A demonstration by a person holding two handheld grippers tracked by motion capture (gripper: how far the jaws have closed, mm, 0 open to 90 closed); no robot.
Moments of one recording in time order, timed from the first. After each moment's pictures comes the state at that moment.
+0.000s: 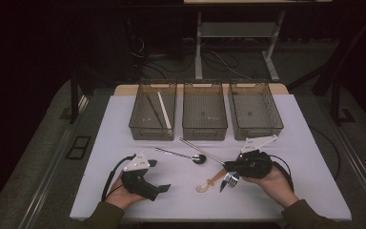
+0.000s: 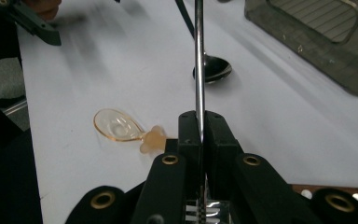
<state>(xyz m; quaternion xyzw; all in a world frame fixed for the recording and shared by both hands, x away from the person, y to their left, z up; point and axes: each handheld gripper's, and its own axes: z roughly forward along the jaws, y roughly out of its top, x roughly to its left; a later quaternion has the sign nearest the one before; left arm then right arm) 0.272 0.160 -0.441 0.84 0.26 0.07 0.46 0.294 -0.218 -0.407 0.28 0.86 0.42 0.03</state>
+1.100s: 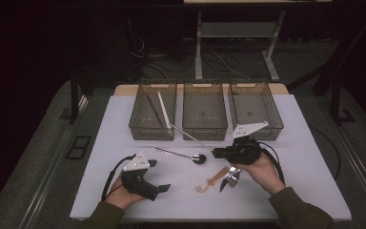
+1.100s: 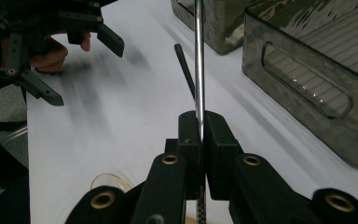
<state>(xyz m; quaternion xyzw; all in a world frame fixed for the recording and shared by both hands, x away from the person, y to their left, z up) 0.272 0.161 -0.441 0.85 0.26 0.07 0.46 0.322 -0.191 -0.388 0.28 0.85 0.45 0.03</state>
